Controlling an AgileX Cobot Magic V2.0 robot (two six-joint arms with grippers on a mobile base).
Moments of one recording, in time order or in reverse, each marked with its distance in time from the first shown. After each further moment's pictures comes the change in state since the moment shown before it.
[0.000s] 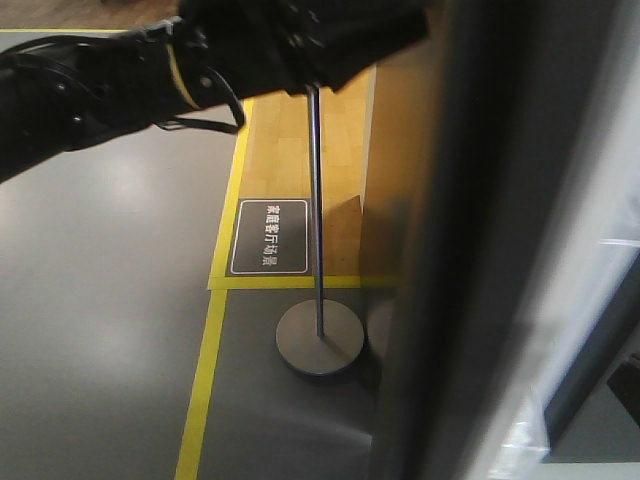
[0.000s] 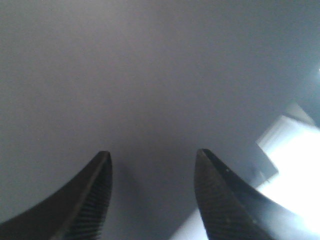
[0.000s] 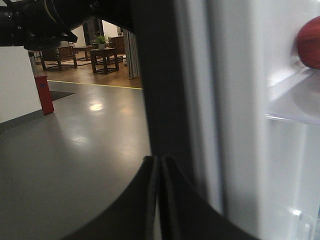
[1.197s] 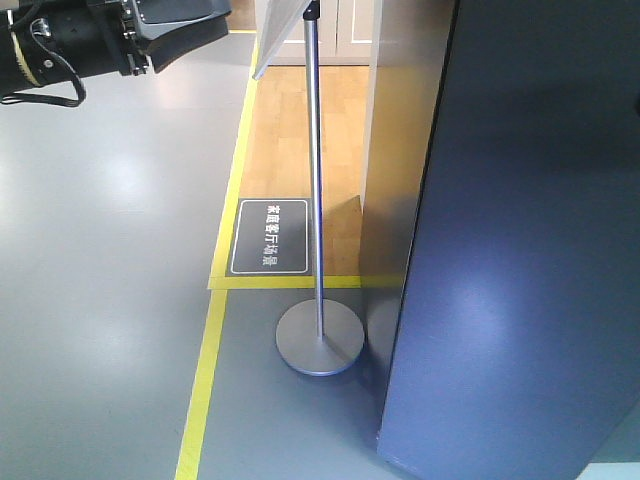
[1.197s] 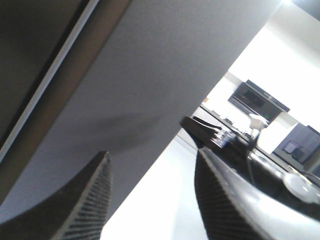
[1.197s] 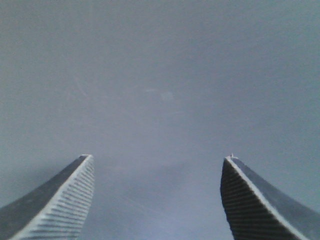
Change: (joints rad) left arm 0.405 -0.002 0.000 0.185 -0.004 0.000; right arm 0.000 1.036 -0.549 -0.030 -0.897 -0.135
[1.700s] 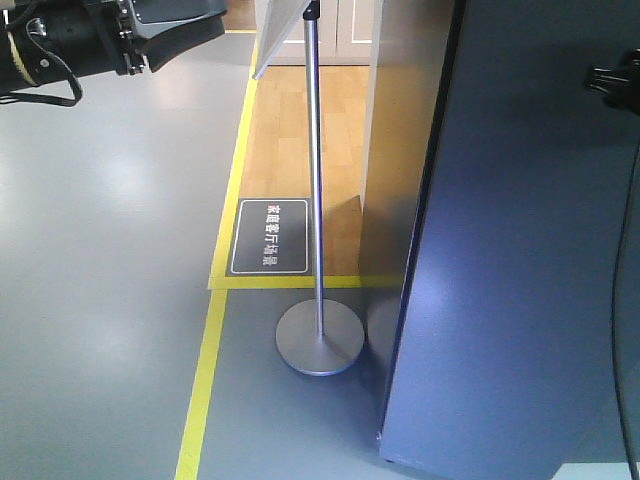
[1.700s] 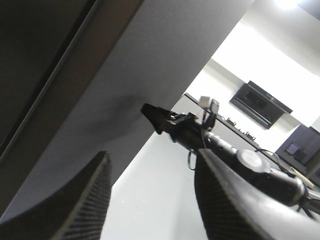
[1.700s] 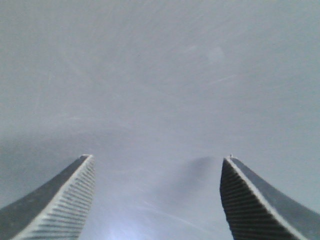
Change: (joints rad) left arm 0.008 0.000 0.000 0.001 0.000 0.000; right arm 0.000 0.316 -0.227 0.087 -0.043 0.000
